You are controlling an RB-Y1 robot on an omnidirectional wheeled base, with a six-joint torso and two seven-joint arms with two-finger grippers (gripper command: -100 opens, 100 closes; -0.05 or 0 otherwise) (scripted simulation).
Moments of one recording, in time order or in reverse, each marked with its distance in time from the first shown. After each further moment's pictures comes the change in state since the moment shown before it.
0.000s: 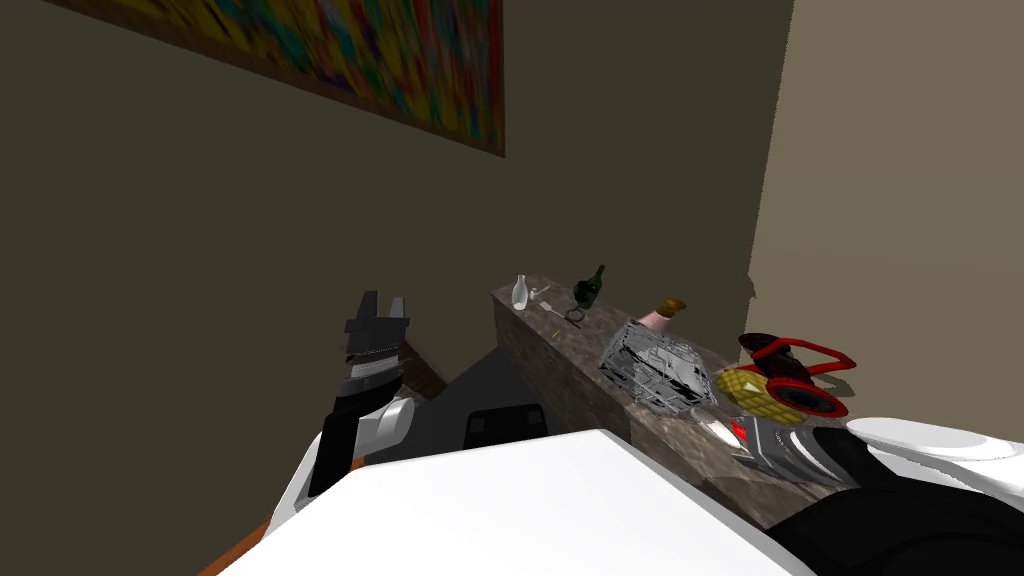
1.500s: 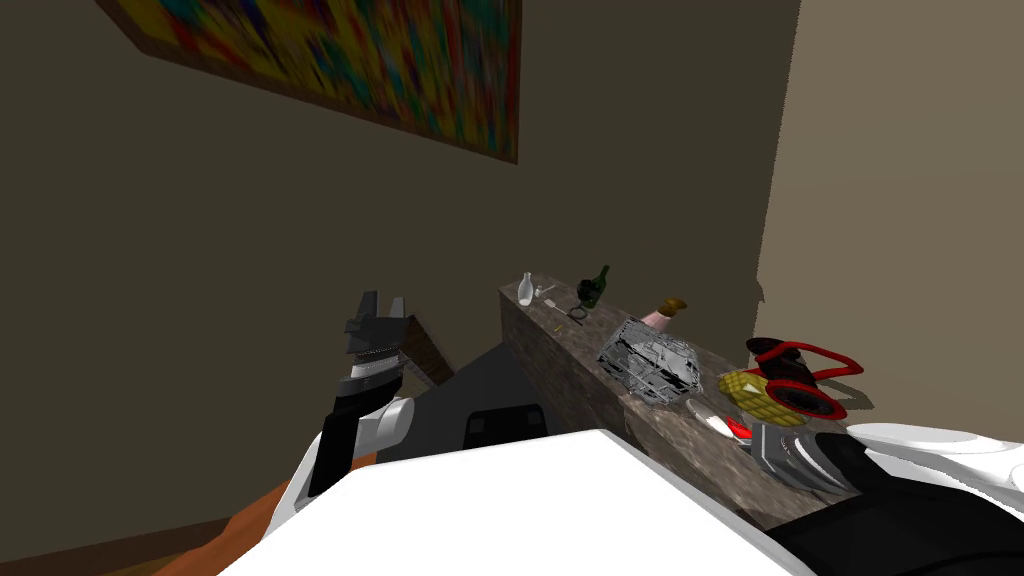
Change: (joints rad) left arm 0.000 0.000 0.000 0.000 0.000 0.000 0.000; right arm -0.143 -0.066 0.277 -0.043 -0.207 0.099 0.022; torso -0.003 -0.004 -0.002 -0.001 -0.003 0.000
